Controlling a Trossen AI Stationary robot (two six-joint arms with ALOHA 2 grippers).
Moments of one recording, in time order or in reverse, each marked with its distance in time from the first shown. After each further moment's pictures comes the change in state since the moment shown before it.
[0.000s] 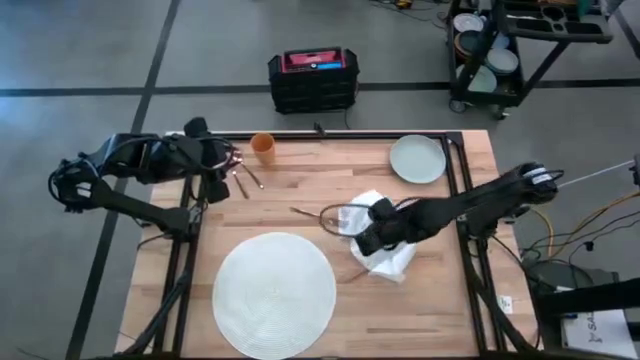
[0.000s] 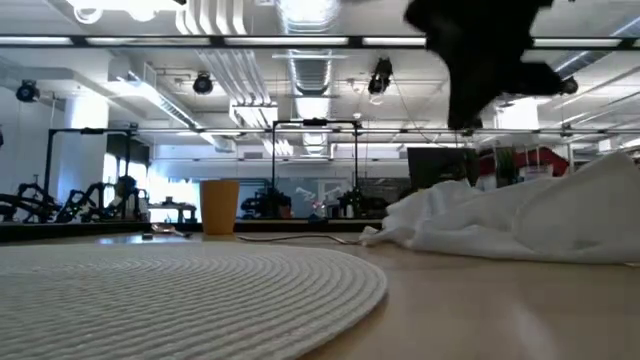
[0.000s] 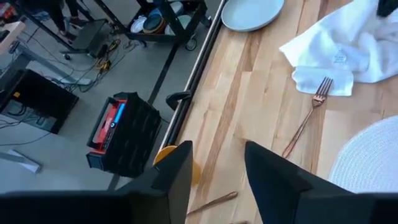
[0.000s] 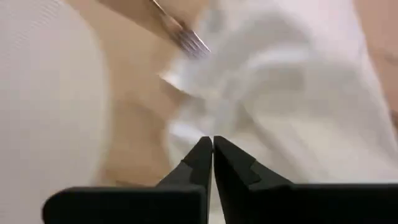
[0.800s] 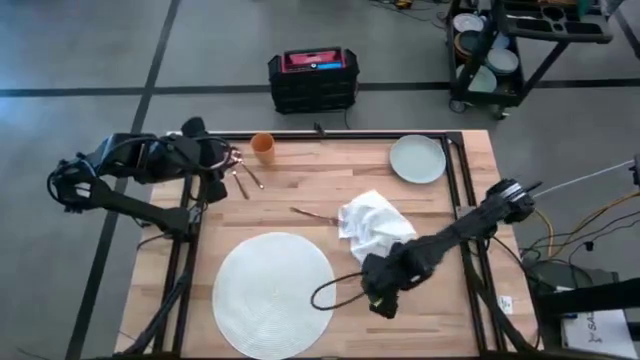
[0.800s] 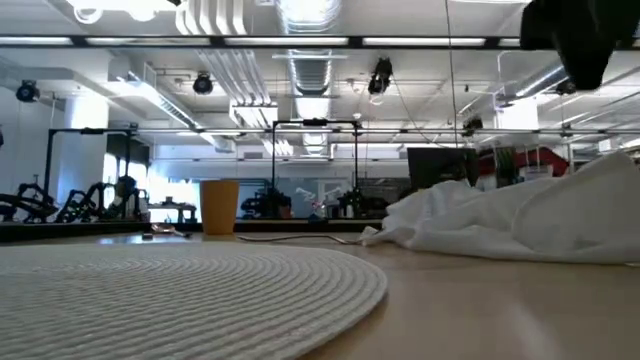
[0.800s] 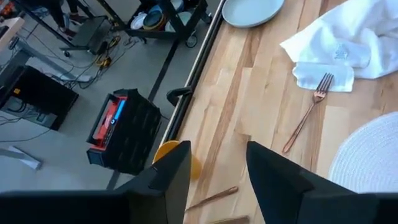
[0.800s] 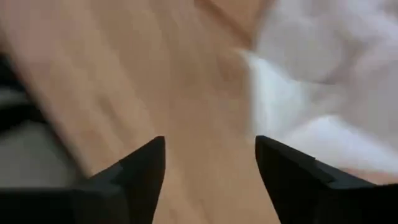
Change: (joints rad) left arm 0.000 -0.012 0.000 -0.039 -0.002 -0.030; right arm 0.161 0.367 0.356 -0.399 -0.355 -0.461
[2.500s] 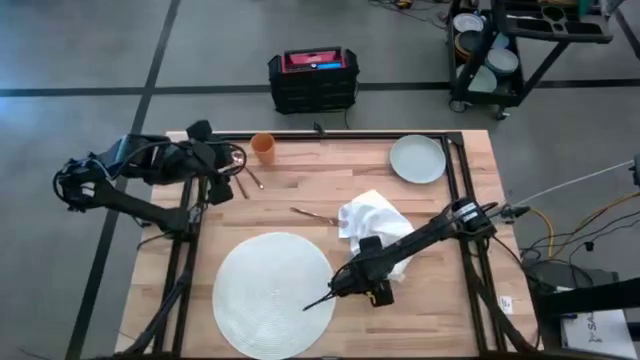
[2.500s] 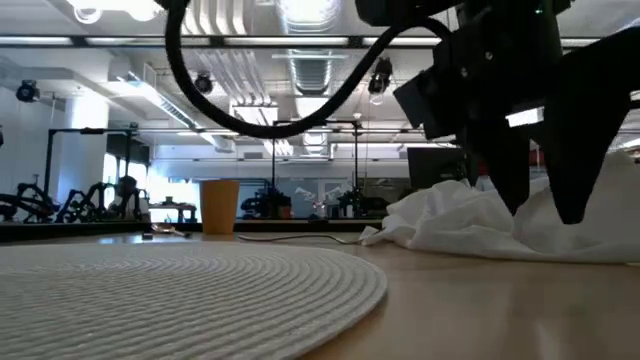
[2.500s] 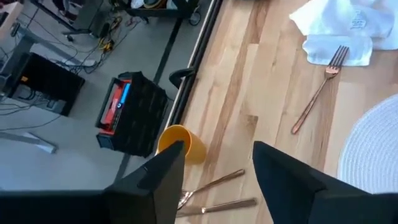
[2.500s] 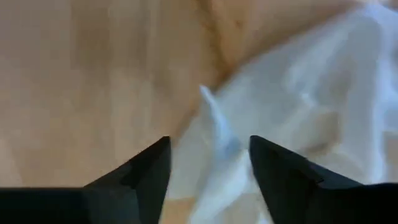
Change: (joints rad) left arm 0.000 0.057 0.000 -0.044 -0.026 0.009; right arm -0.071 0.283 0.048 -0.070 0.088 -0.540
